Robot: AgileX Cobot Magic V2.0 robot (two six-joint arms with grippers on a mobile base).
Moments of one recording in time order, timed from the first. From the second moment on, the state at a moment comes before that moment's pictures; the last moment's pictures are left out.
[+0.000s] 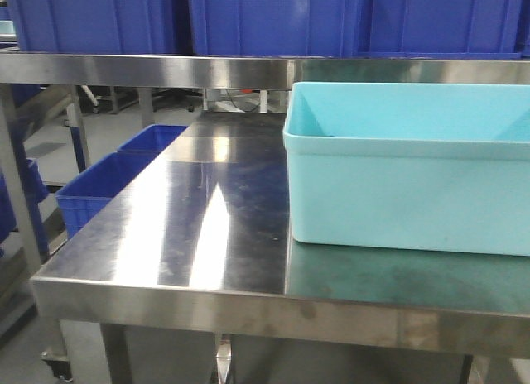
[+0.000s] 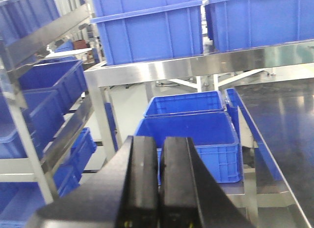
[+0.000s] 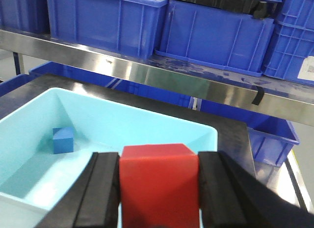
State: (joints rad) left arm -0.01 -0.01 0.01 -0.01 0.03 0.14; right arm 0.07 0.42 -0.42 0.02 0.17 -0.14
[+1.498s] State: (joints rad) left arm -0.01 -0.01 0.01 -0.01 0.03 0.14; right arm 0.07 0.42 -0.42 0.02 0.17 -0.14
